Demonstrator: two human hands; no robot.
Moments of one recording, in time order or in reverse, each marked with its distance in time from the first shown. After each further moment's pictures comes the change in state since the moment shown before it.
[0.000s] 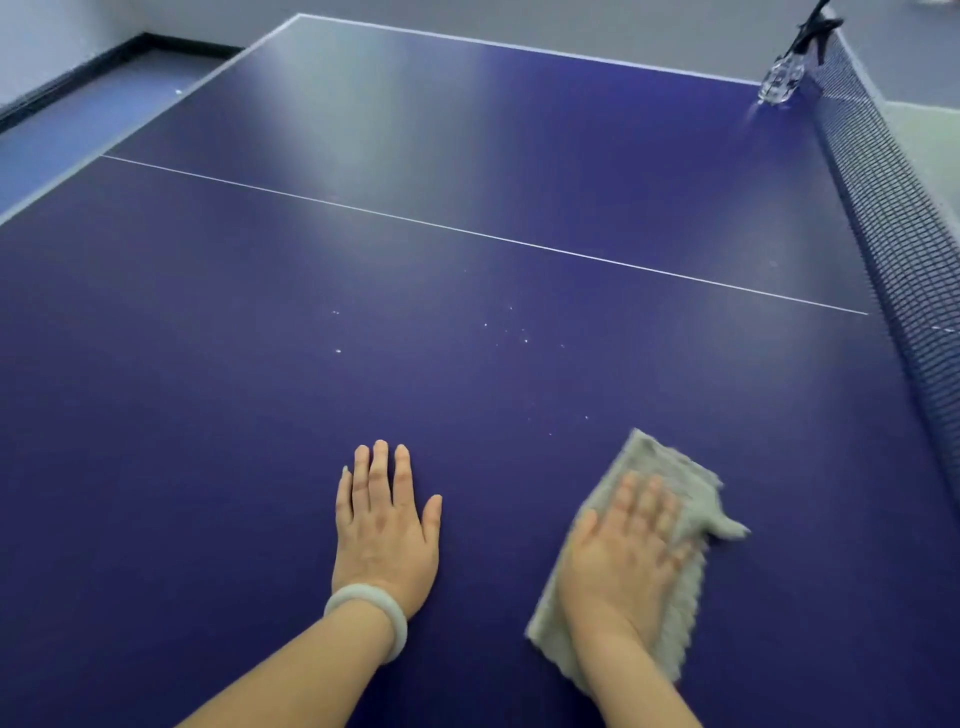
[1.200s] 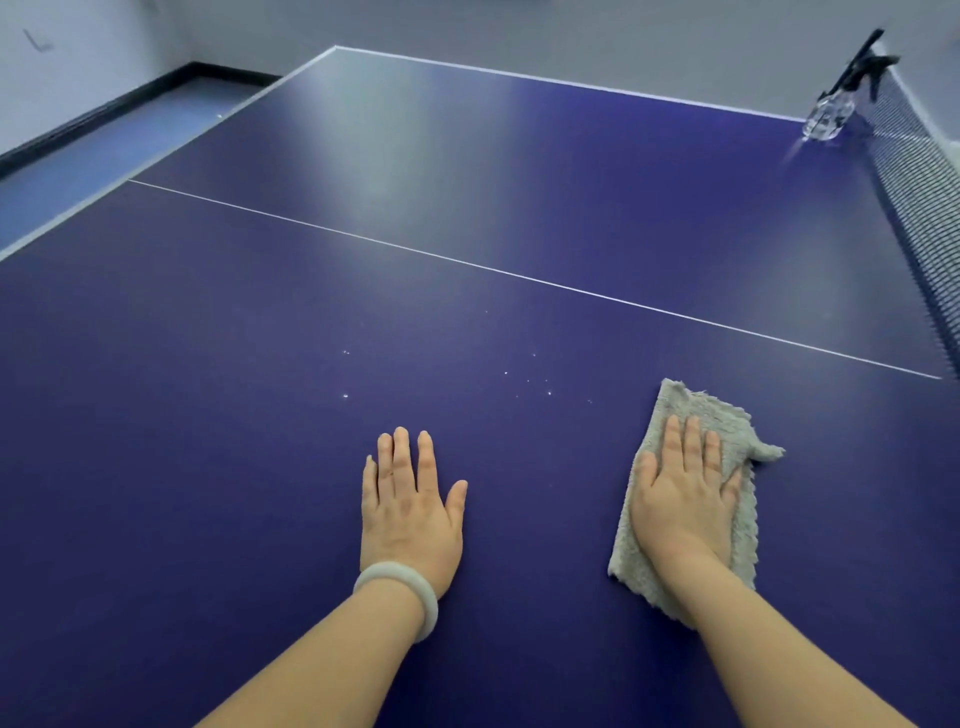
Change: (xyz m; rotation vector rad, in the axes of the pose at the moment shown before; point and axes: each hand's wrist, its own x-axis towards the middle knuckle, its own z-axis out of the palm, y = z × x) left_hand 0.083 0.024 -0.003 -0.014 -0.005 -0.053; right_hand 0.159 -0.017 -0.010 0.057 -0.039 -0.207
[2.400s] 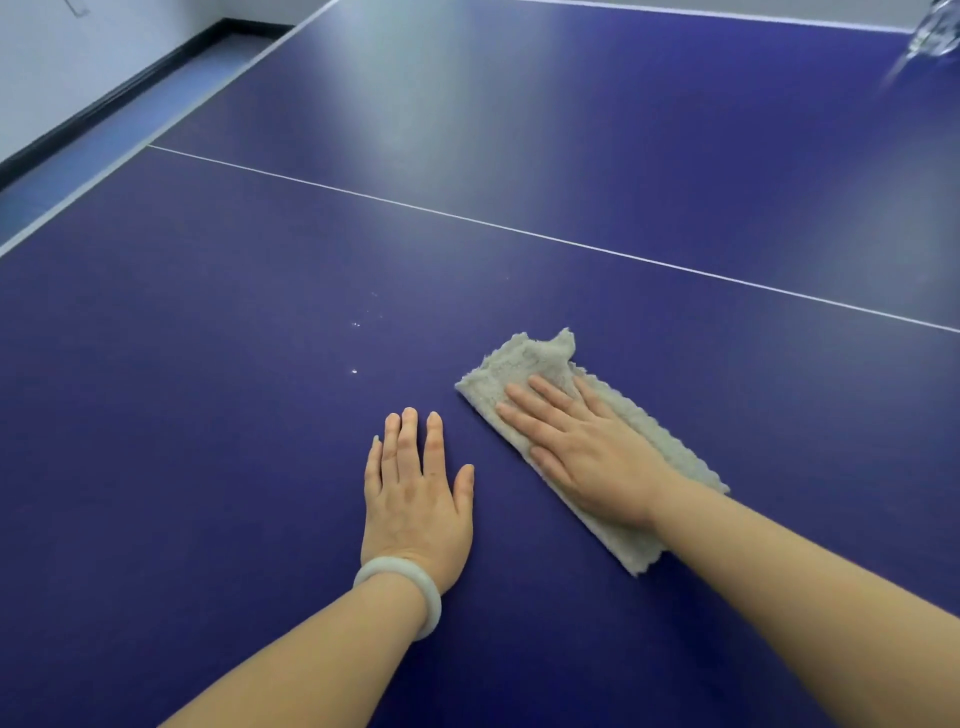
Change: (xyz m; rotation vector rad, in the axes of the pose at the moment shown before) left_hand 0.000 0.004 -0.001 -0.002 0.029 -0.048; right_hand 0.027 -0.070 -0.001 -0.120 -0.216 -1.111
